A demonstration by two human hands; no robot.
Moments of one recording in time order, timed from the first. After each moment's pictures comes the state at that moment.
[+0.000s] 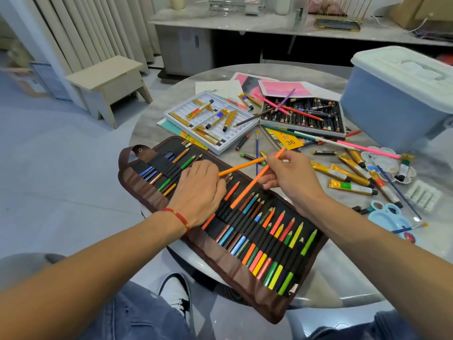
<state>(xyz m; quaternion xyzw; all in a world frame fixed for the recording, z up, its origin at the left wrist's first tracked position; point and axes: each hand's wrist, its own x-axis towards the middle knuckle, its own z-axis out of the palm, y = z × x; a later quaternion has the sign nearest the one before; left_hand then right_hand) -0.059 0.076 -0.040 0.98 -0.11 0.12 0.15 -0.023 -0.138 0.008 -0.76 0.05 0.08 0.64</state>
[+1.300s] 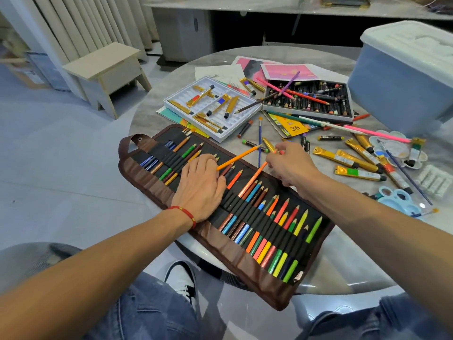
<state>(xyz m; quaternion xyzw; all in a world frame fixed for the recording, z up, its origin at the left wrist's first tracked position) -0.059 0.078 -0.079 0.98 -0.05 0.11 0.15 -0.003 -0.130 -0.007 -0.86 0.11 0.13 0.48</state>
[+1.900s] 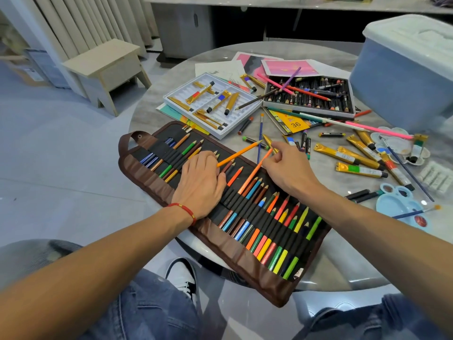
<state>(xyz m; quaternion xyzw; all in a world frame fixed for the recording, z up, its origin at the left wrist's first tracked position) -0.060 0.078 -0.078 0.98 -0.07 0.12 0.15 -0.020 -0.135 -0.015 -0.91 -0.02 0.06 0.41</state>
